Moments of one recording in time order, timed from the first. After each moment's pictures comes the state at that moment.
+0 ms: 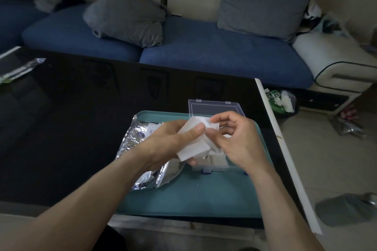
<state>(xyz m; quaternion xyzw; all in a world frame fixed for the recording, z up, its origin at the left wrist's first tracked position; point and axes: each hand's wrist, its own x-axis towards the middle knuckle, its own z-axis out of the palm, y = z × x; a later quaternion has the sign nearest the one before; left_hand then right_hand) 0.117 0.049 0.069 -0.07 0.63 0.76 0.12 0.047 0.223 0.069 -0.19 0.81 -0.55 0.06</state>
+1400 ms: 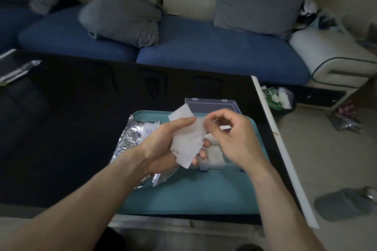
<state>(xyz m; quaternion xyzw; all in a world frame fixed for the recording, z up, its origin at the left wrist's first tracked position) 0.116 0.059 0.075 -0.08 0.44 0.87 0.22 0.051 0.226 0.076 -0.21 0.82 -0.53 0.04</state>
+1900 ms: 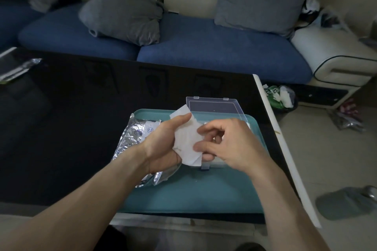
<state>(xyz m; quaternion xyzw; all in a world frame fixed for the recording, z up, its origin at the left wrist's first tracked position) 0.116 0.061 0.074 -0.13 0.41 0.88 0.21 0.062 0.225 0.090 -0.24 0.87 -0.40 0.13</state>
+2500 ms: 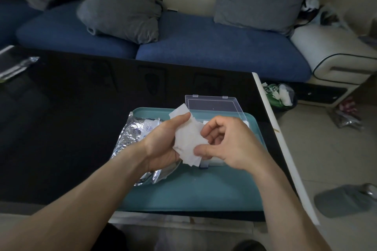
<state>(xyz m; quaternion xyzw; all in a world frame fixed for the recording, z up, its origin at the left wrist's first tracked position) 0.113 0.060 0.074 -0.19 0.44 0.86 0.20 0.064 0.228 0.091 -0.21 0.87 -0.42 0.17</state>
